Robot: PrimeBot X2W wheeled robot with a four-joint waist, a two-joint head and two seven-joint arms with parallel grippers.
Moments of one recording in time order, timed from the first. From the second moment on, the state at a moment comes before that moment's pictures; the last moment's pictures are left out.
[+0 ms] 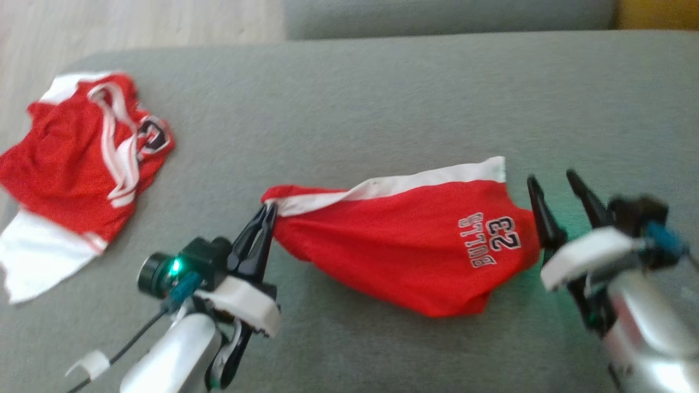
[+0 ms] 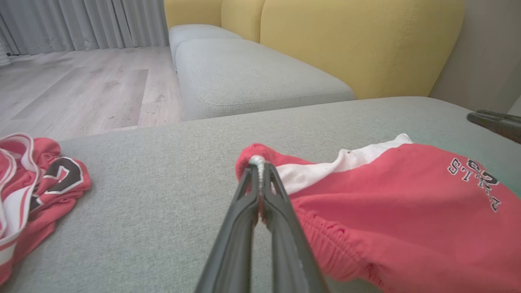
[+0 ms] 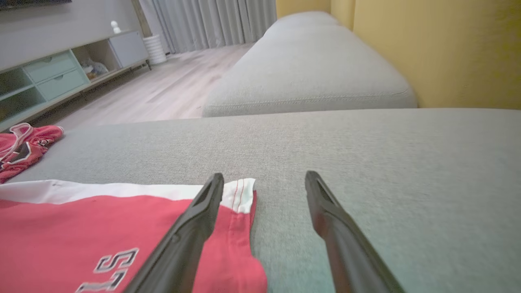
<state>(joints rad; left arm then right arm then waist) -0.35 0.33 -0.71 0.29 -0.55 0.12 -0.13 -0.33 -0.25 0.26 0.58 0.38 0.12 -0.21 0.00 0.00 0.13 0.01</state>
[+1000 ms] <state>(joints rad) -0.83 0.26 -0.74 0.35 -0.41 0.05 -0.20 -0.94 -0.47 0.59 0.89 0.56 0.12 -0.24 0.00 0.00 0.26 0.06</state>
